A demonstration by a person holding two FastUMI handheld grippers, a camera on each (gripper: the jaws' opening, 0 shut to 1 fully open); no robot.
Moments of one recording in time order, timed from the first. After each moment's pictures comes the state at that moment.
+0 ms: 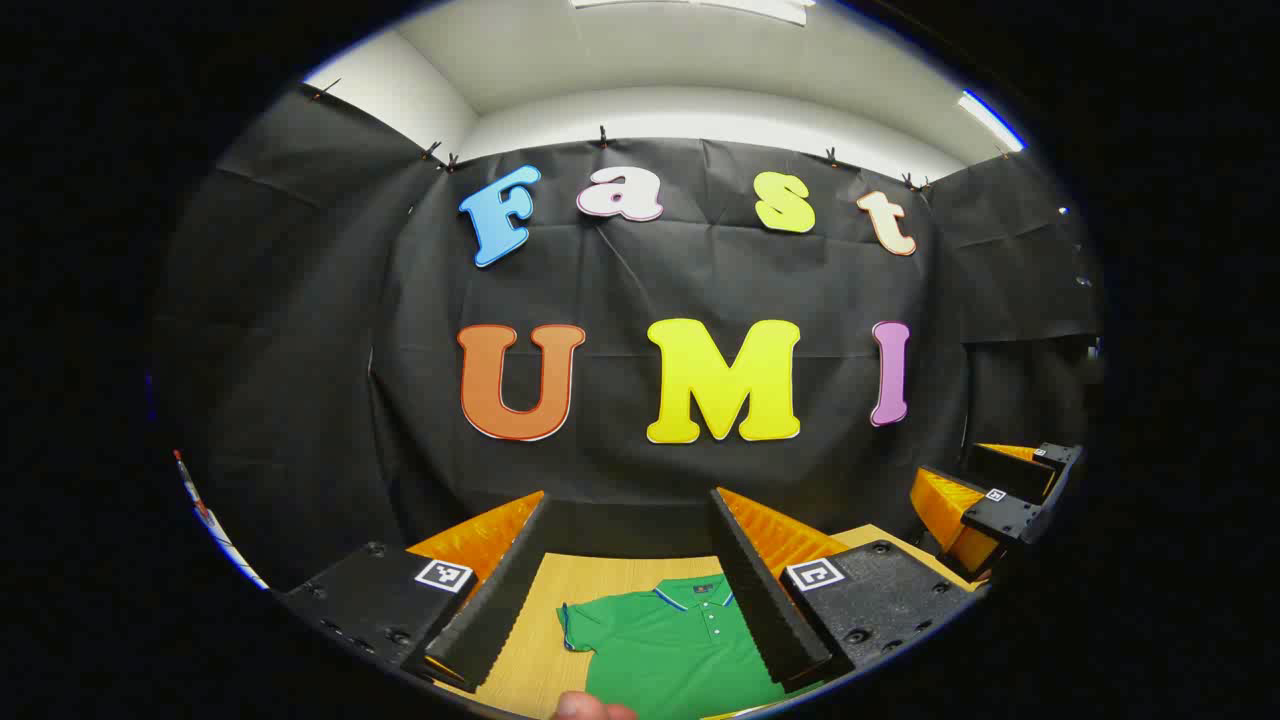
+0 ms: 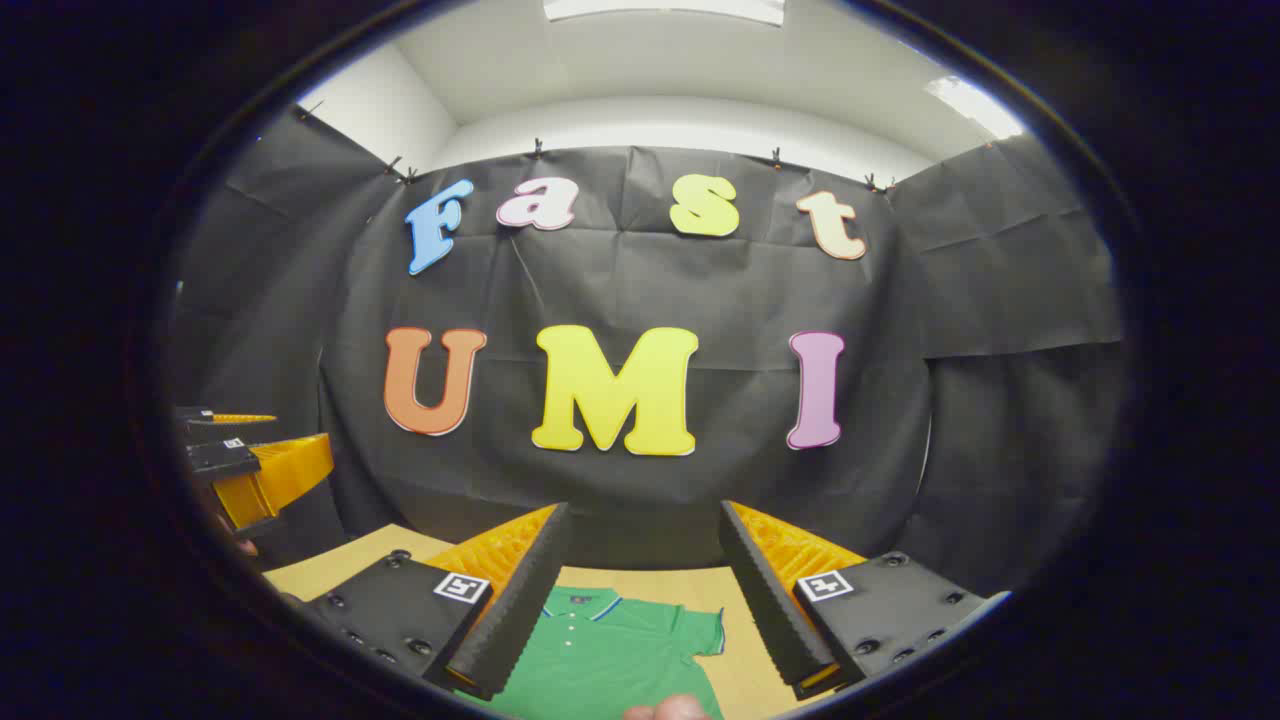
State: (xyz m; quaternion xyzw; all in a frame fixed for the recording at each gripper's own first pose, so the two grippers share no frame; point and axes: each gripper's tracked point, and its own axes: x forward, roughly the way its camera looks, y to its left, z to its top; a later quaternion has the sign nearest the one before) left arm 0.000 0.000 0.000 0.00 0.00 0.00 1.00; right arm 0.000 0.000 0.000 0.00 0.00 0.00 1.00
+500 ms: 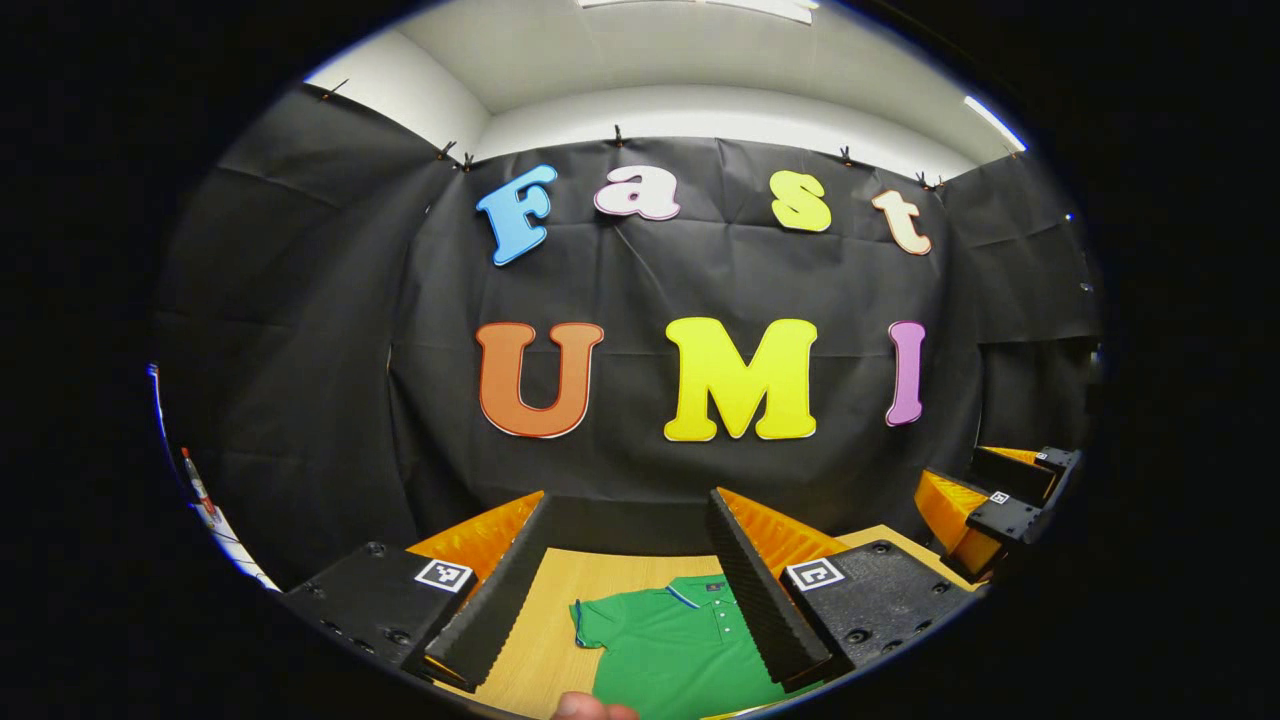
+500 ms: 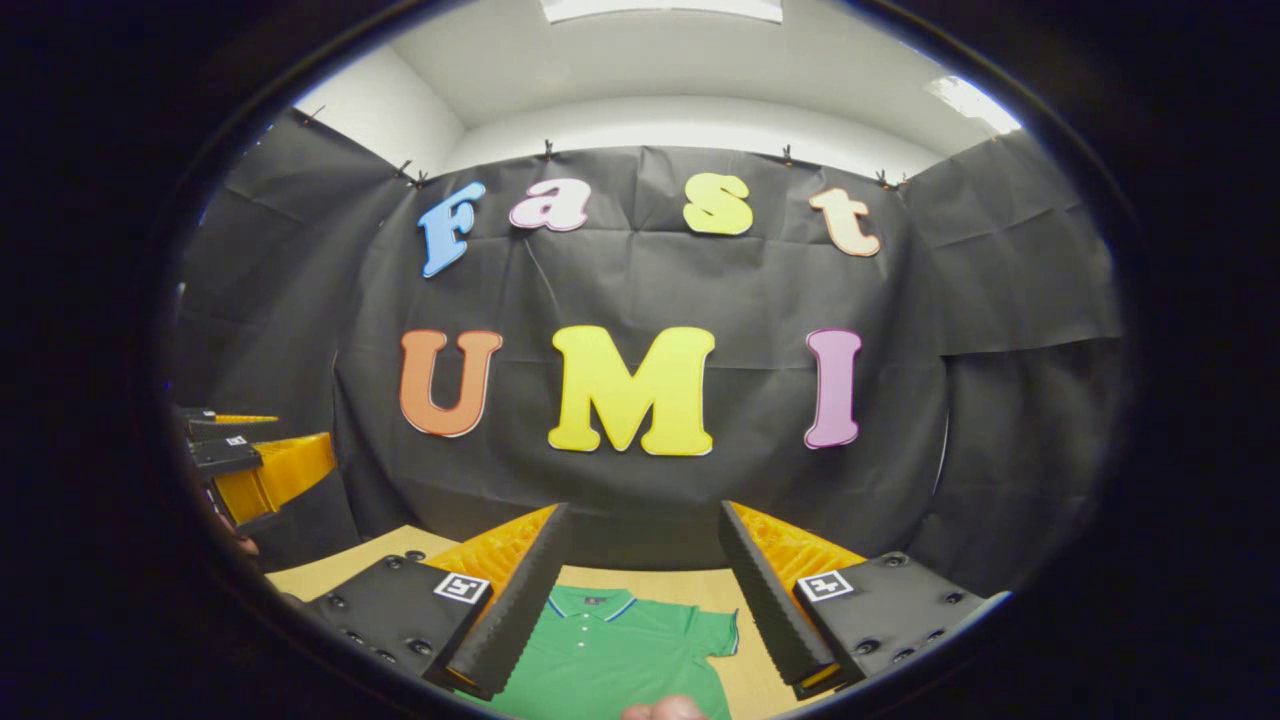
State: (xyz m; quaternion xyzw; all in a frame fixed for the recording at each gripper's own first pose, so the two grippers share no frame) left arm -0.008 0.013 0.000 0.00 0.00 0.03 1.00; right arm 0.001 0.008 -0.003 0.00 0.00 0.02 1.00
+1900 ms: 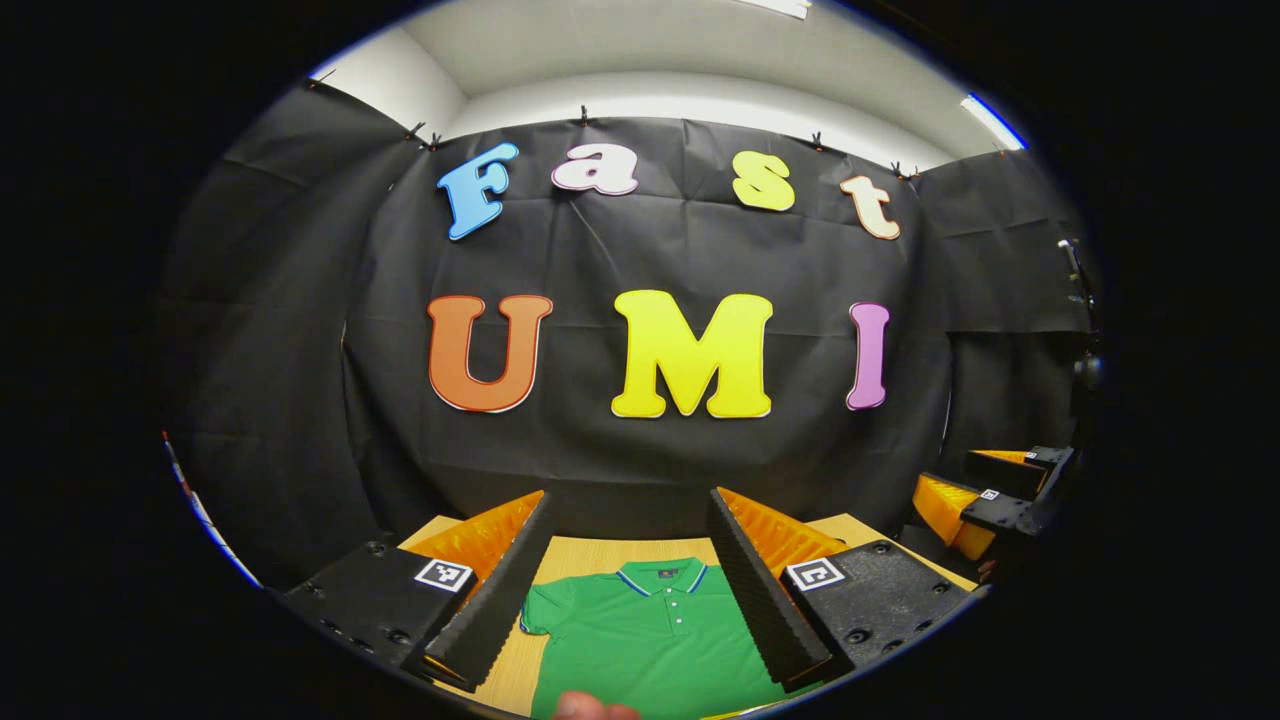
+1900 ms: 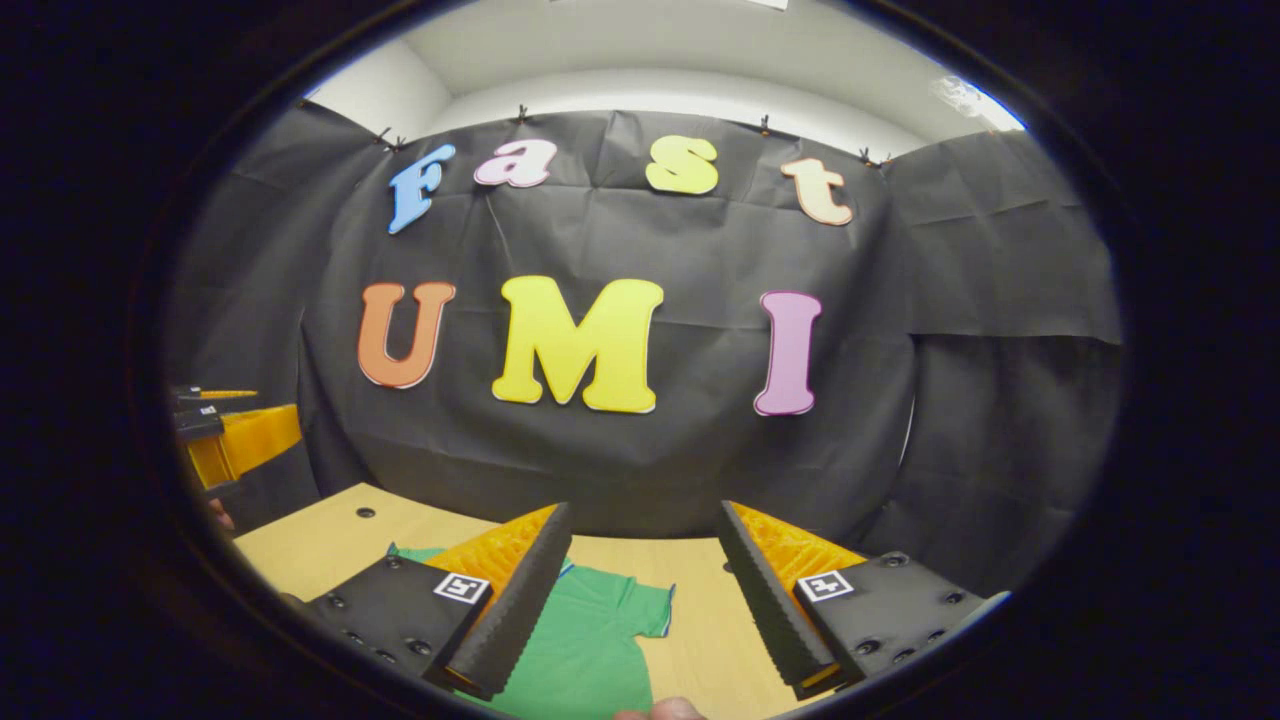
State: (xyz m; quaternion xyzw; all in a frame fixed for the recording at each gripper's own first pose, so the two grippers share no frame) left arm 0.007 -0.052 -0.033 -0.01 0.03 -0.02 1.00; right arm 0.019 -0.084 -0.055 -0.02 0.06 -0.01 1.00
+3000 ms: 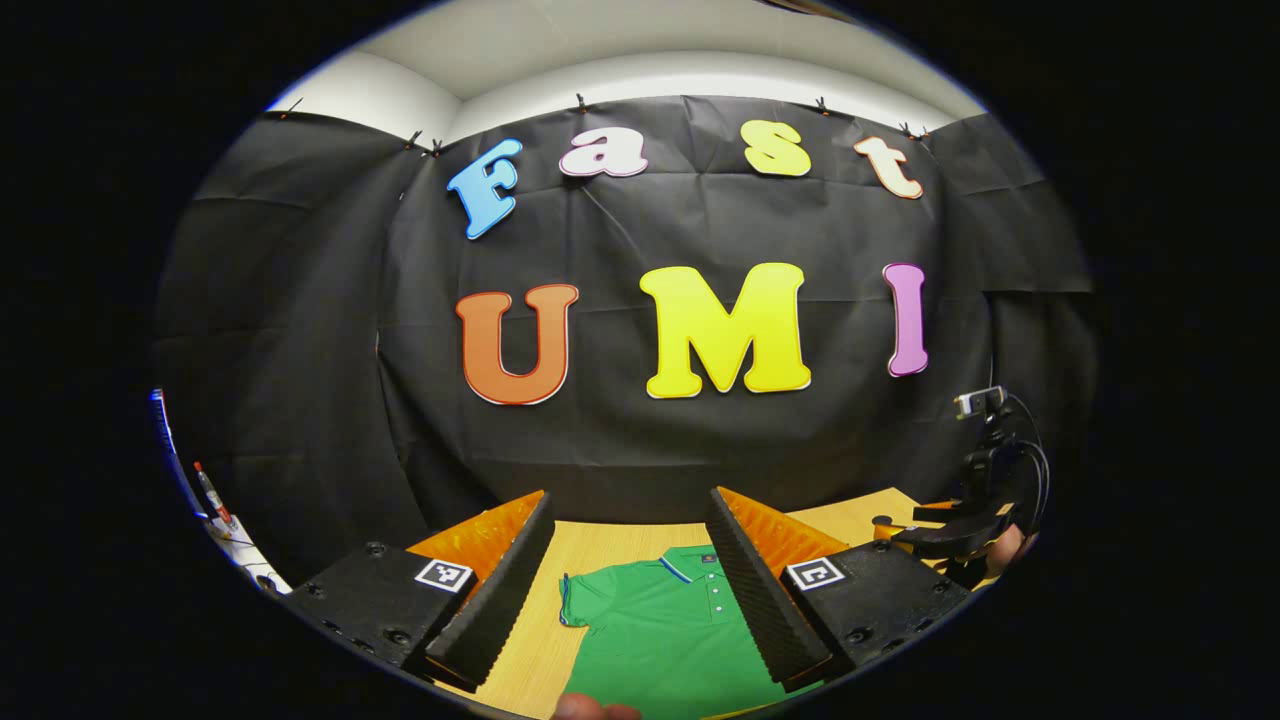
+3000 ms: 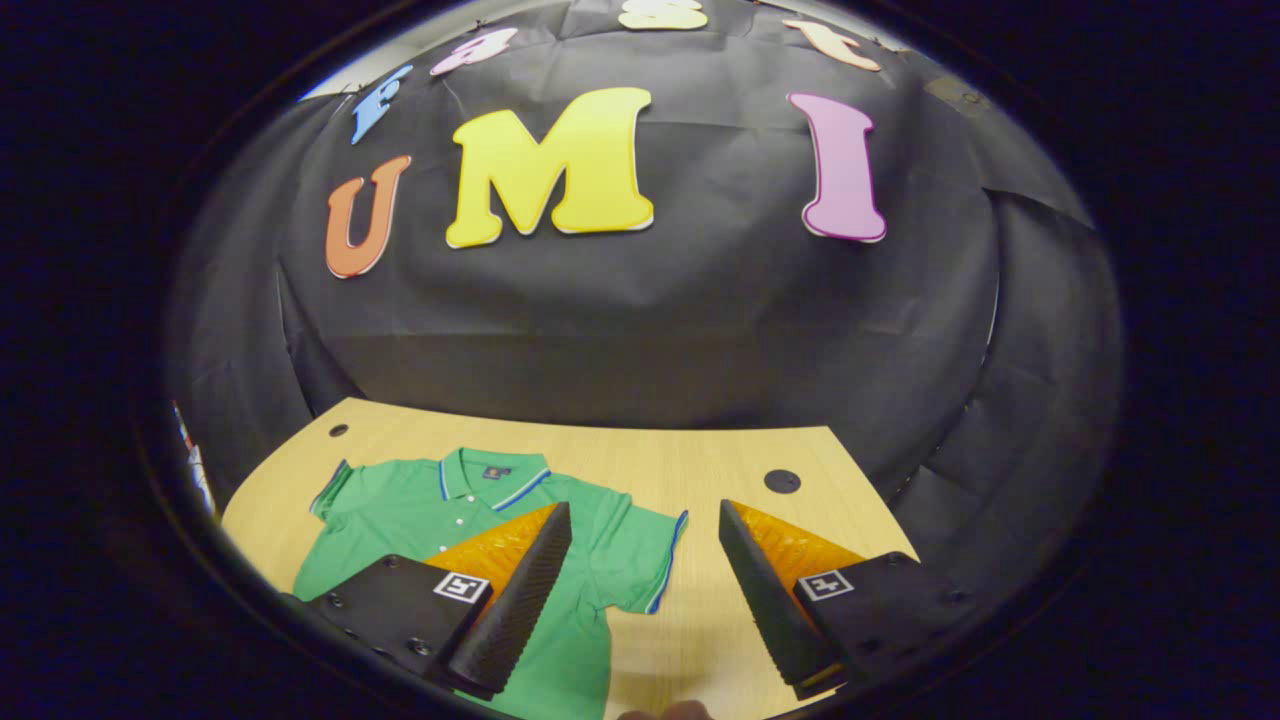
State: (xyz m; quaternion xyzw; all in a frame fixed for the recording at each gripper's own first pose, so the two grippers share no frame) left arm 0.016 -0.041 -0.040 0.03 0.06 0.05 1.00; right arm 0.180 -0.142 -0.255 0.00 0.26 0.04 0.97
